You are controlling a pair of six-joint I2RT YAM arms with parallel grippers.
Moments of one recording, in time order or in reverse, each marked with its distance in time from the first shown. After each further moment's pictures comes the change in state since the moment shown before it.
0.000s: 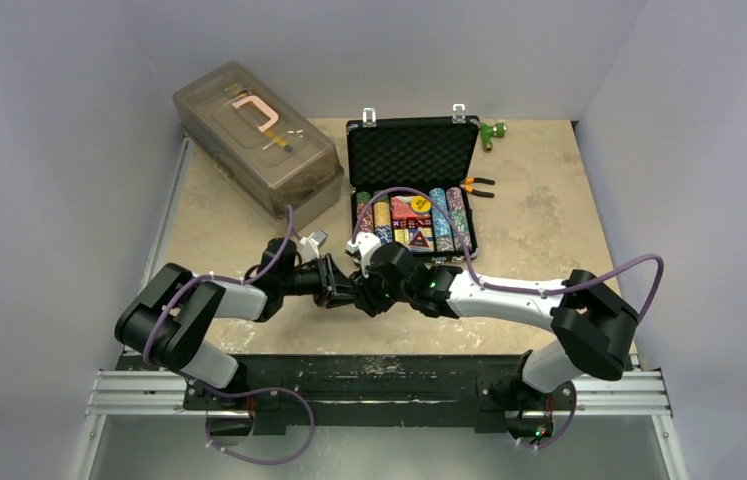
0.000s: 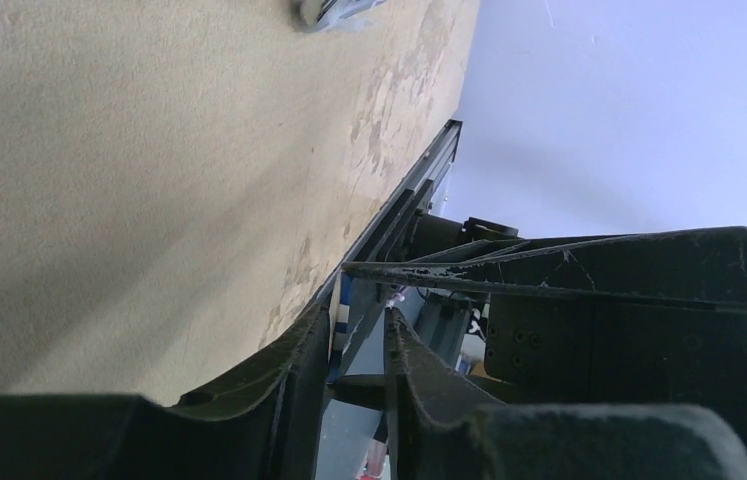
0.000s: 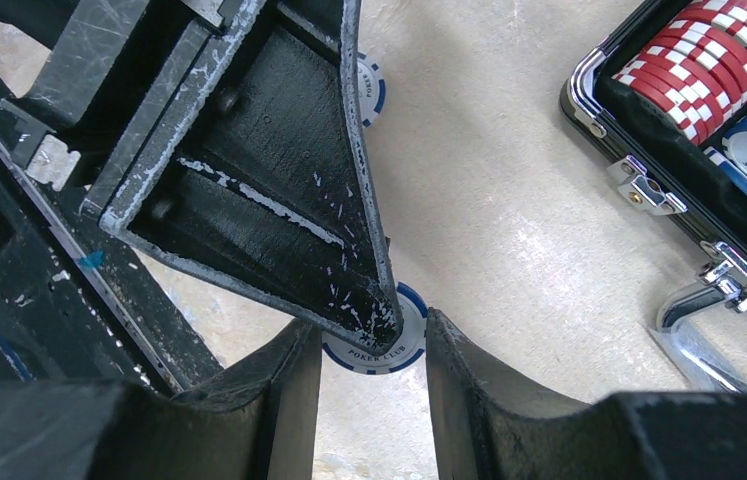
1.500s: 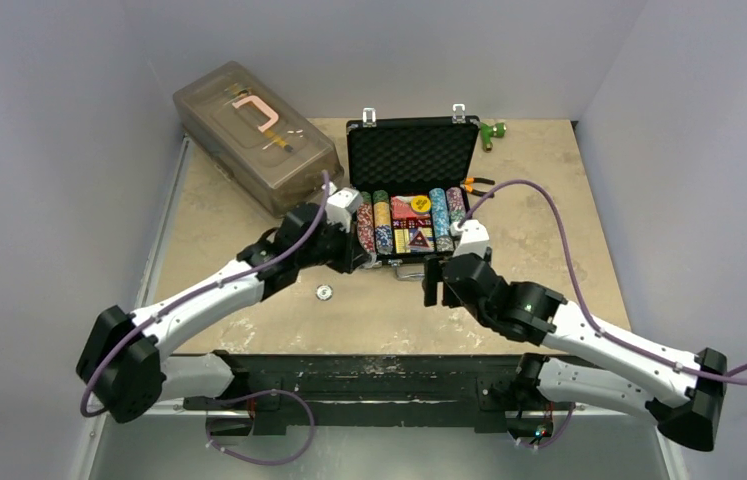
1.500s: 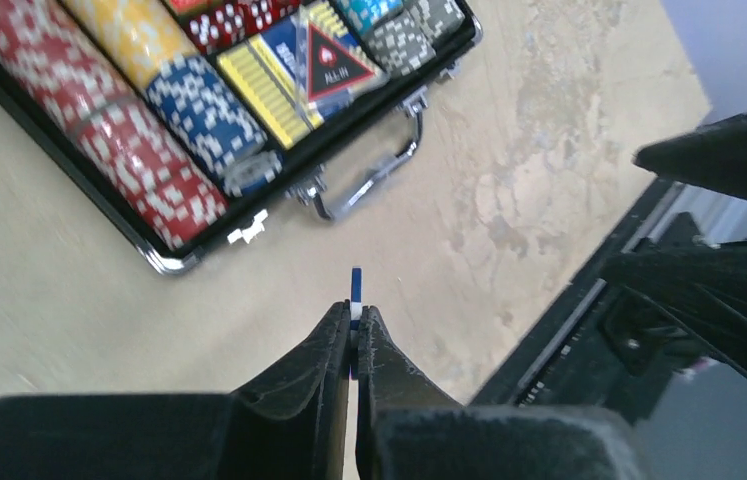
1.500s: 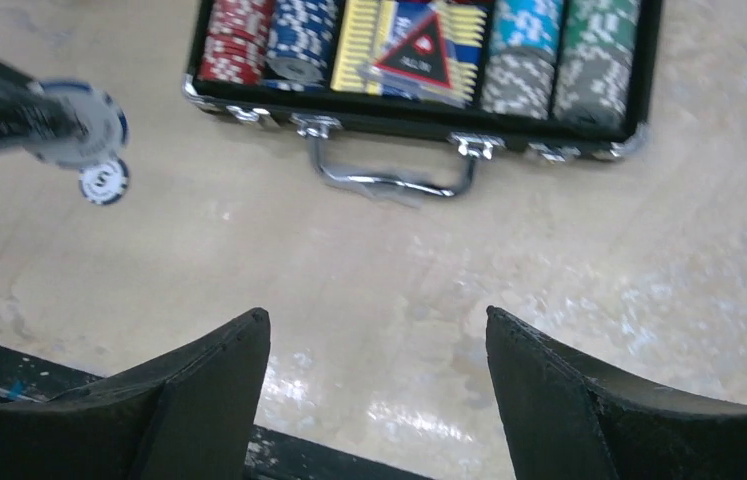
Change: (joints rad) left arm -0.241 -0.333 0.408 -0.734 -0.568 0.706; right arm -0.014 -0.556 -0.055 -0.488 0.512 0.332
